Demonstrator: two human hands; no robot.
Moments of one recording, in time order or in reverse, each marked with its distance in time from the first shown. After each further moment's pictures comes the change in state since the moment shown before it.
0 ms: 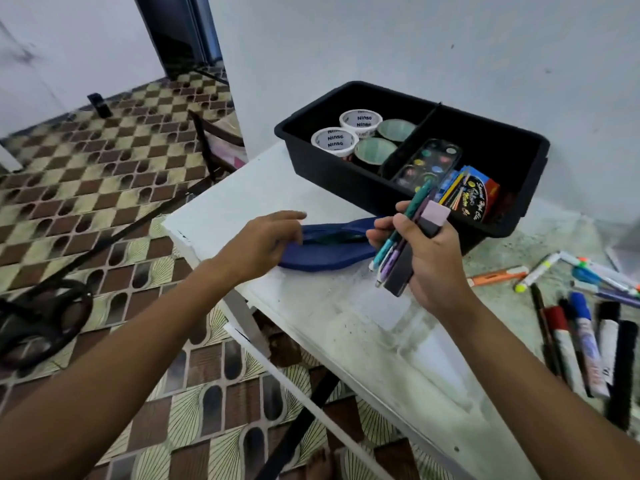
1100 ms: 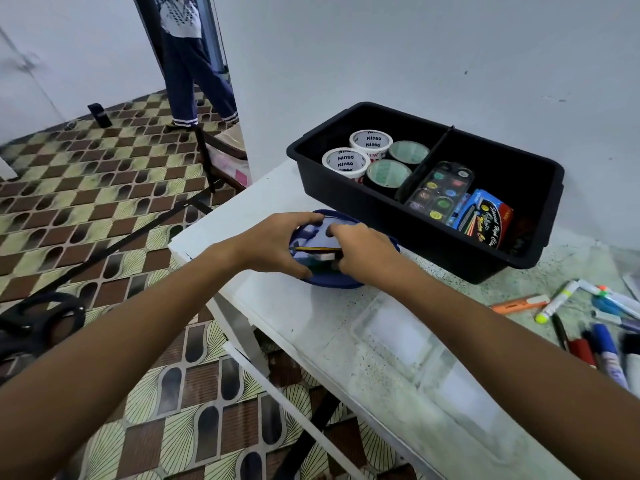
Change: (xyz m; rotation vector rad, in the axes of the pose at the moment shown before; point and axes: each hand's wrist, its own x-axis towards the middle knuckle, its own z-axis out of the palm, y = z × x) left_hand 0.039 -0.013 -0.033 -0.174 -0.275 -0.110; right_hand 0.074 0.039 0.066 -1.830 -0.498 -0.204
